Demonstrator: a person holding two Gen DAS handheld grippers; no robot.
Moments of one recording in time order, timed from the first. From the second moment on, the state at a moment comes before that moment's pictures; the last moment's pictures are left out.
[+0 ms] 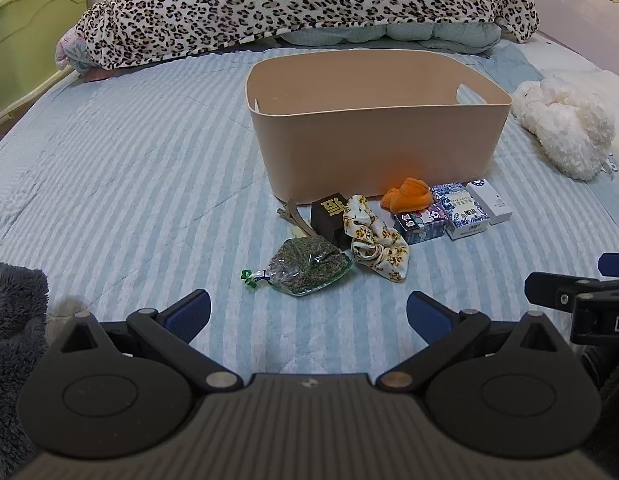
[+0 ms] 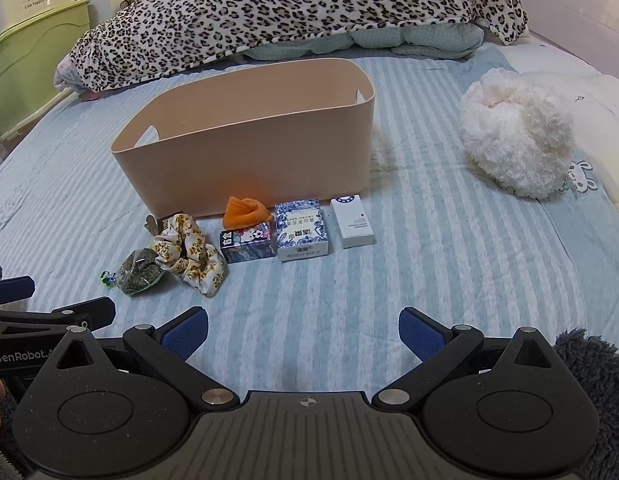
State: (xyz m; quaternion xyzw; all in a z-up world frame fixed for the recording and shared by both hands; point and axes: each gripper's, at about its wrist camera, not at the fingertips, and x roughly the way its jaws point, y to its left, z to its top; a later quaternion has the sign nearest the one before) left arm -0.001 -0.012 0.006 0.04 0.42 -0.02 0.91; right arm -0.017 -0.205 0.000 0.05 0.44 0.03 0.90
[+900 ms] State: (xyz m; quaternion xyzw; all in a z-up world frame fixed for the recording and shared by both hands) left arm -0.005 -0.010 0.010 0.04 0.42 -0.02 0.91; right arm -0.020 -0.203 -0.001 0.04 0.45 0.03 0.89
